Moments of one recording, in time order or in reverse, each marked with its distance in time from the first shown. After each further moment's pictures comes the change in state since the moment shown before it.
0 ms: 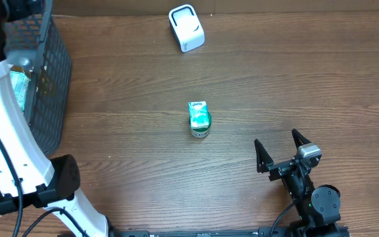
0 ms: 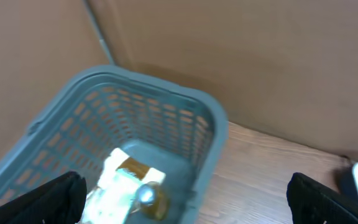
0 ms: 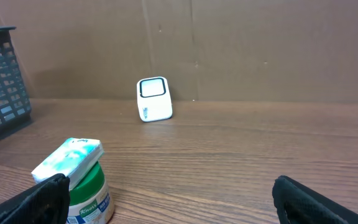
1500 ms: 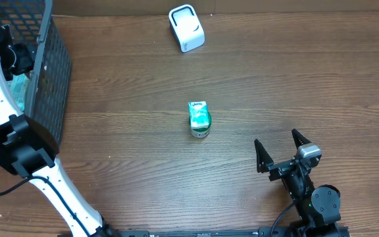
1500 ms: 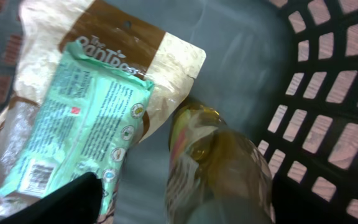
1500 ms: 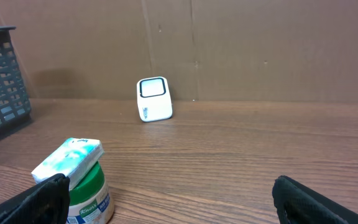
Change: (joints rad) left arm 0.266 0.427 -0.268 -0.034 0.217 0.129; right arm 0.000 0.000 0.000 0.000 0.000 0.000
